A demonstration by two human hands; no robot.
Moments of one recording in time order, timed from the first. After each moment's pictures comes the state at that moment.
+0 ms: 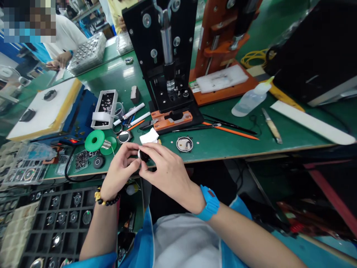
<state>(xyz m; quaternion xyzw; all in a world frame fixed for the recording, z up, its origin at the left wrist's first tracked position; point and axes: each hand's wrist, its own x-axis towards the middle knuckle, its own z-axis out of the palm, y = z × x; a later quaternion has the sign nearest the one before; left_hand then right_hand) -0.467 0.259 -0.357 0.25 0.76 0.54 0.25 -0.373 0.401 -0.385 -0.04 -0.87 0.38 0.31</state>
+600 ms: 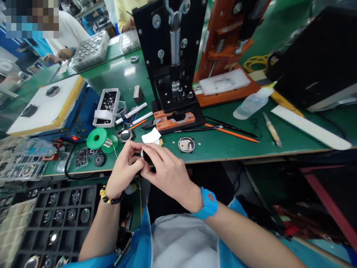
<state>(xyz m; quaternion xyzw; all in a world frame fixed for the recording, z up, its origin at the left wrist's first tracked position) -0.461 0.266 -0.358 0.22 0.74 0.58 0.25 -0.371 0.400 -0.393 0.00 -0.90 0.28 0.34</state>
